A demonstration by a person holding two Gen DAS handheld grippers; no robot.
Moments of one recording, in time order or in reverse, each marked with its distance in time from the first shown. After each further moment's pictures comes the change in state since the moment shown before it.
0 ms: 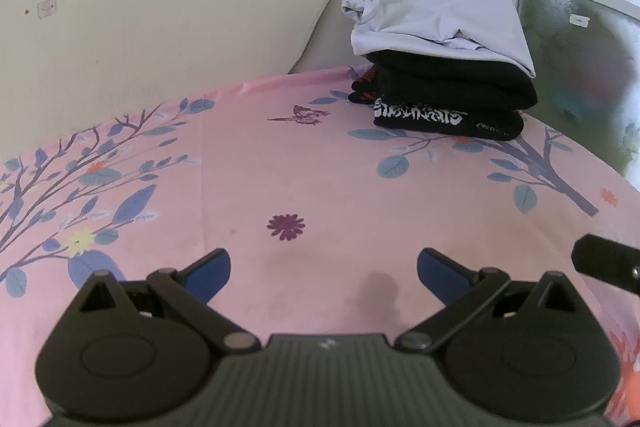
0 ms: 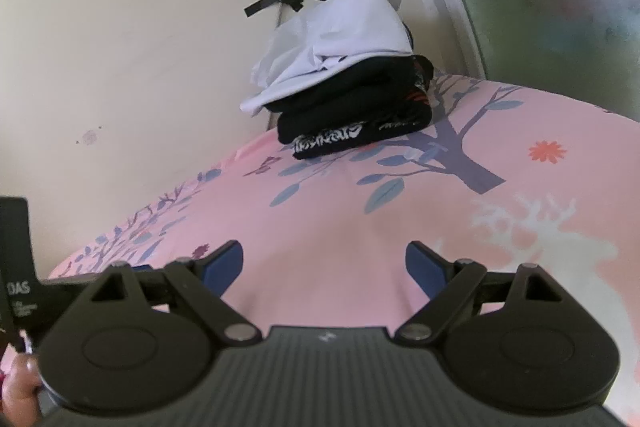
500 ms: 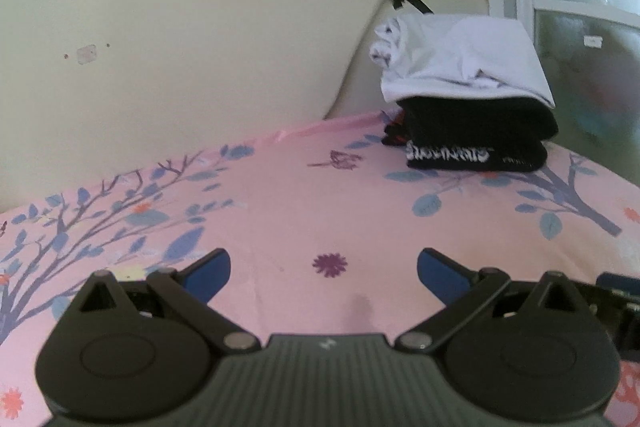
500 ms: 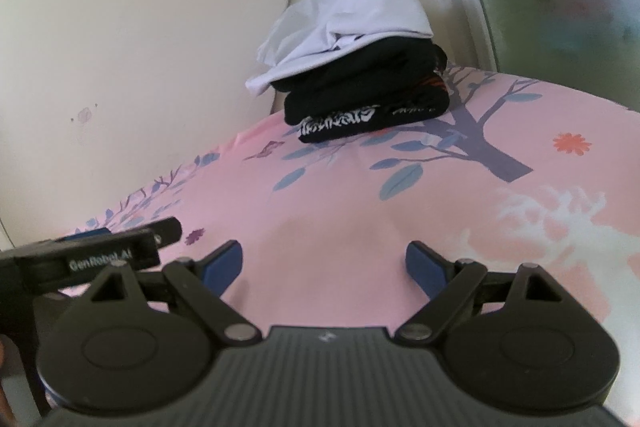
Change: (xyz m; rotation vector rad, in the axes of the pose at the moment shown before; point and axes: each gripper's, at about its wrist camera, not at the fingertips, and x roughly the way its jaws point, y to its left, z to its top) left arm -0.020 0.002 0.000 0.023 -0.139 0.118; right arm 0.022 0.010 -0.011 -0.044 0.019 0.000
